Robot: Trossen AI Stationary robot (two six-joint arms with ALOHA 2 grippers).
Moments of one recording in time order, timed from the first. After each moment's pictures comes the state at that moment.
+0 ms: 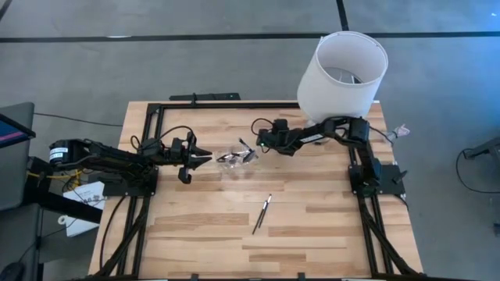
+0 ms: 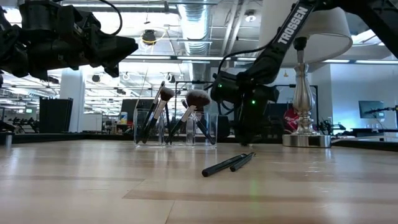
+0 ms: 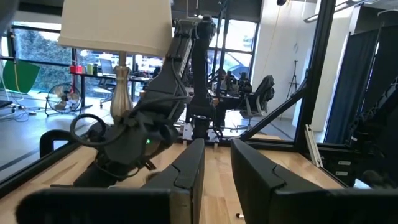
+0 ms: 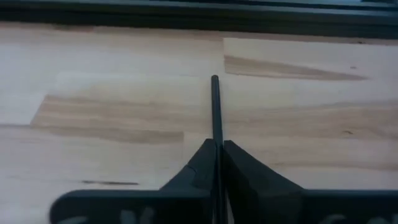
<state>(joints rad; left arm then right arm) 0.25 1.12 0.02 1.29 0.29 -0.11 -0.28 2.11 1.09 -0.23 0.79 1.05</state>
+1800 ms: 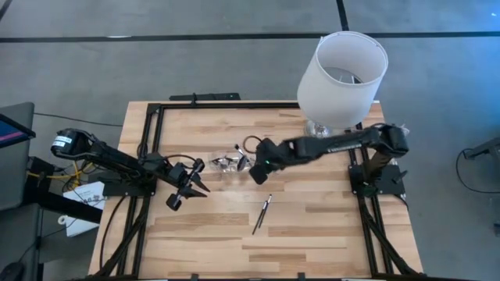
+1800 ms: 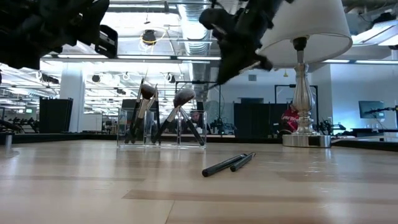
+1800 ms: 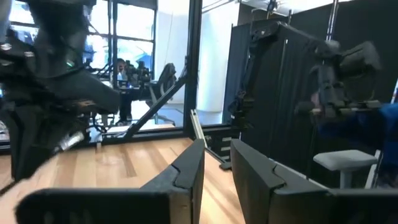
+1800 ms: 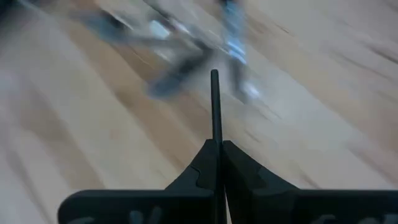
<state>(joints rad) -0.15 1.13 0.07 1.24 0.34 -0.08 0.04 1.72 1.35 -0.65 0.18 0.75</state>
